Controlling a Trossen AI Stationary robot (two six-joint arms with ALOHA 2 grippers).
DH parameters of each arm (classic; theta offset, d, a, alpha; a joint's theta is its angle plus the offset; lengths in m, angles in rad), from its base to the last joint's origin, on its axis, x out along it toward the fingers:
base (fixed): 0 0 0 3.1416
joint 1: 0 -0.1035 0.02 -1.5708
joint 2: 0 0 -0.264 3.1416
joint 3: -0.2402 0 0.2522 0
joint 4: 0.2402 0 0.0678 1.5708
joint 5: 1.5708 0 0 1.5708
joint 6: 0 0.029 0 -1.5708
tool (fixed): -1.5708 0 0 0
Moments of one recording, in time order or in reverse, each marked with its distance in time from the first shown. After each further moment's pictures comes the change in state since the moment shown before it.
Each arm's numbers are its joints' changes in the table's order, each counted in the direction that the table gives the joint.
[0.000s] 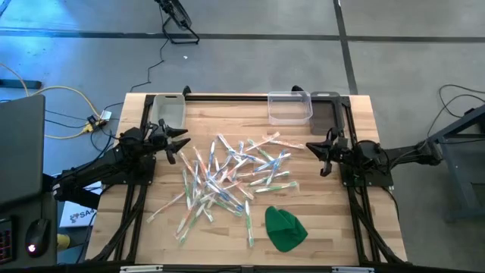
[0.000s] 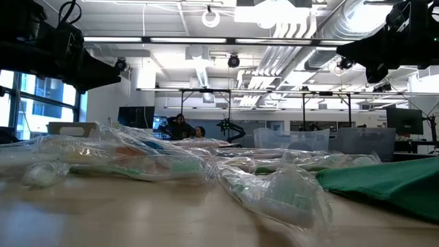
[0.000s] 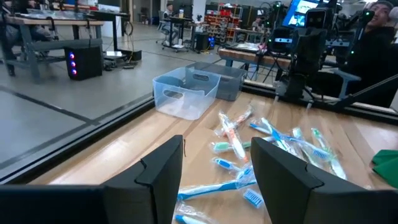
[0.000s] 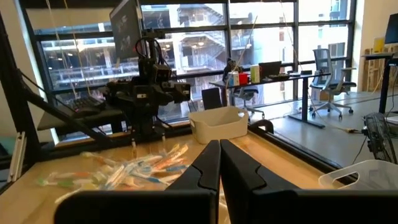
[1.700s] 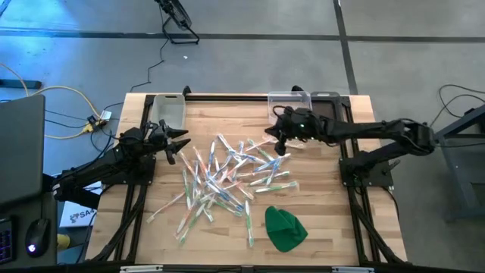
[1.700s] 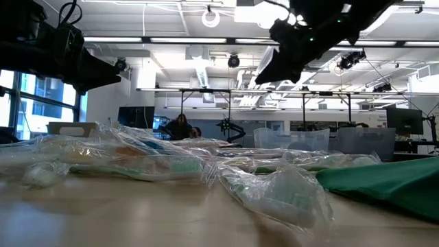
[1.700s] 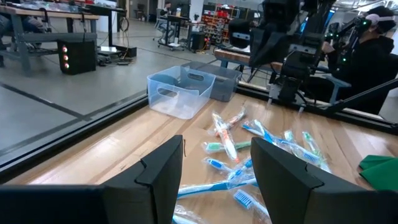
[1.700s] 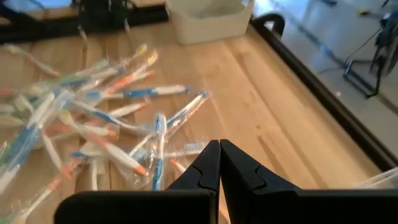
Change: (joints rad) left arm 0.000 0.000 -0.002 0.000 -0.018 -0.049; right arm 0.414 -1.178 -0.773 0.244 0.424 -0.034
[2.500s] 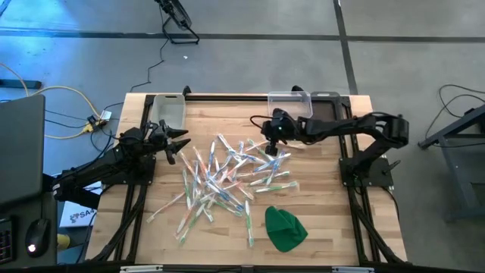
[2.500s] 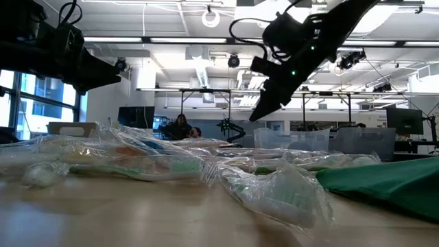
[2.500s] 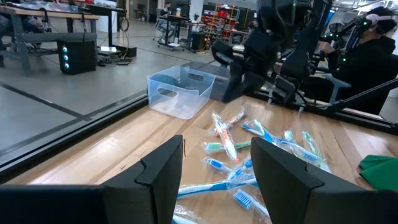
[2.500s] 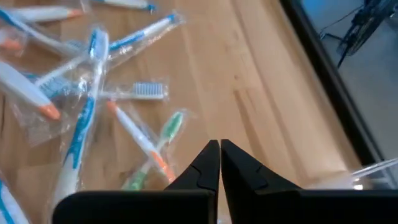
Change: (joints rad) left arm 0.000 0.000 0.000 0.000 0.000 0.000; right arm 0.002 -0.265 -0.087 0.050 -0.142 -0.210
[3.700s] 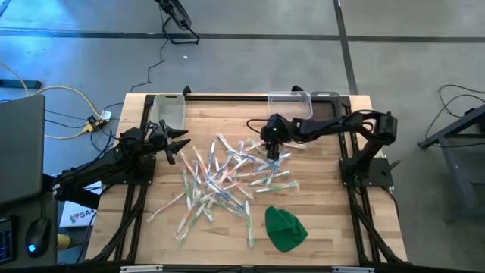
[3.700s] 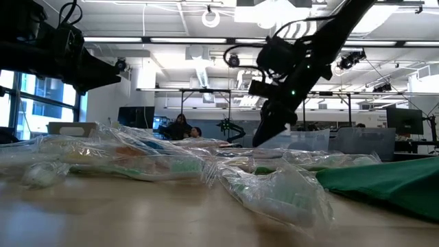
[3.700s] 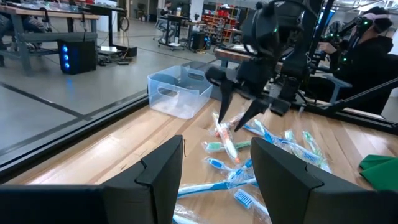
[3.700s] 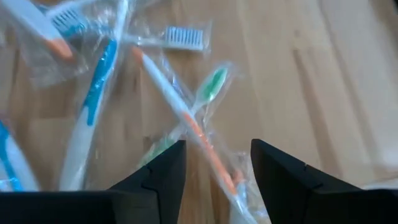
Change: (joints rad) left arm 0.000 0.000 0.000 0.004 0.001 0.000; right arm 0.040 -0.128 0.001 0.011 0.153 -0.043
